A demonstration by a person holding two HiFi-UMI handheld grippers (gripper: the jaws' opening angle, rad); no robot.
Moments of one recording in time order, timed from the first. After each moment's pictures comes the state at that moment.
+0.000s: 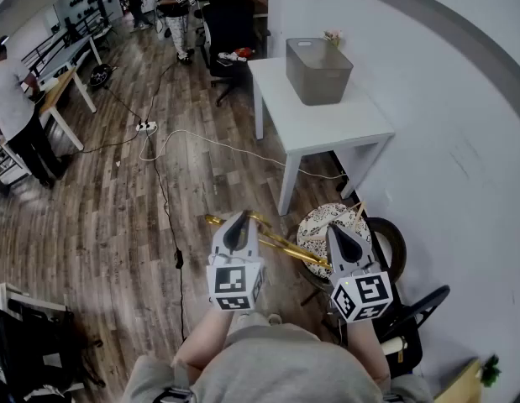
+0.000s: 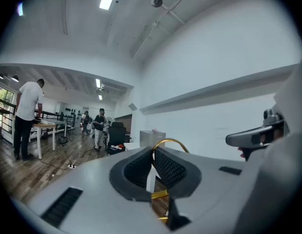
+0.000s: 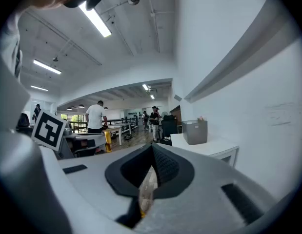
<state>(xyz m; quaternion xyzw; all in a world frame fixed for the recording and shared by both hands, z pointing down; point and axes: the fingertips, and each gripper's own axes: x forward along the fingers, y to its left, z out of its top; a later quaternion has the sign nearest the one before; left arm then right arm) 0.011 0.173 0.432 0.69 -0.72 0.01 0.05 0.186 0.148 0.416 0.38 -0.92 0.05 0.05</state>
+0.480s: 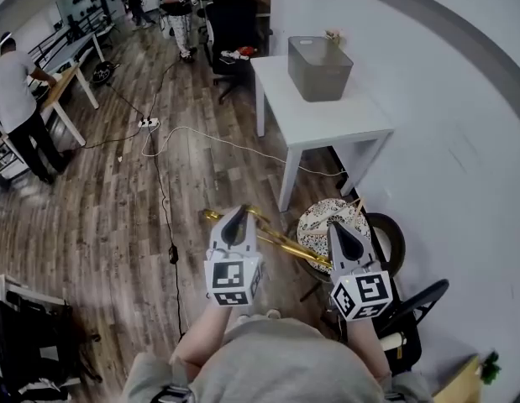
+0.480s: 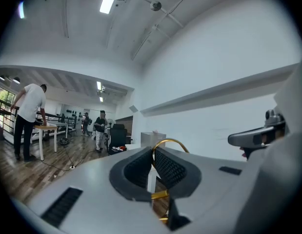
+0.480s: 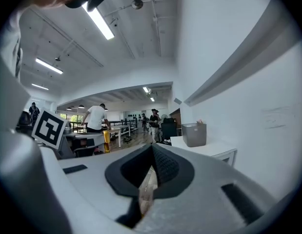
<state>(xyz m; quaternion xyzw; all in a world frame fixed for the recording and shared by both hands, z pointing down) 0.013 0.198 0.420 0.68 -0.73 0.00 0.03 0.196 0.173 0.410 0.39 -0.92 0.04 0.03</state>
